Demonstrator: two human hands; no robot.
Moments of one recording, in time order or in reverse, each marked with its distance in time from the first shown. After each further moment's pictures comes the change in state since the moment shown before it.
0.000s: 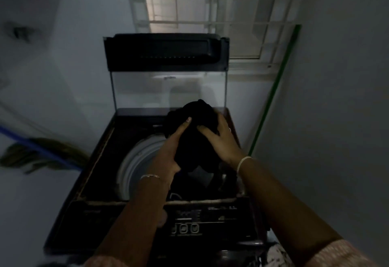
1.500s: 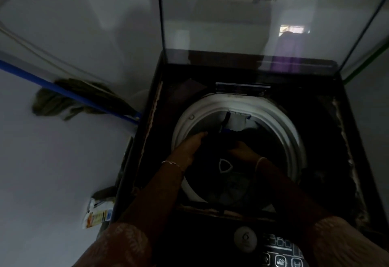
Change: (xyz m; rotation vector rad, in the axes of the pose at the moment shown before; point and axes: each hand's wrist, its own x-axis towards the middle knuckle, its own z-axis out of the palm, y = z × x) left_hand 0.098 0.005 -0.238 0.225 0.412 -0.406; right_hand 0.052 0.181 0.192 0.096 -0.377 0.828
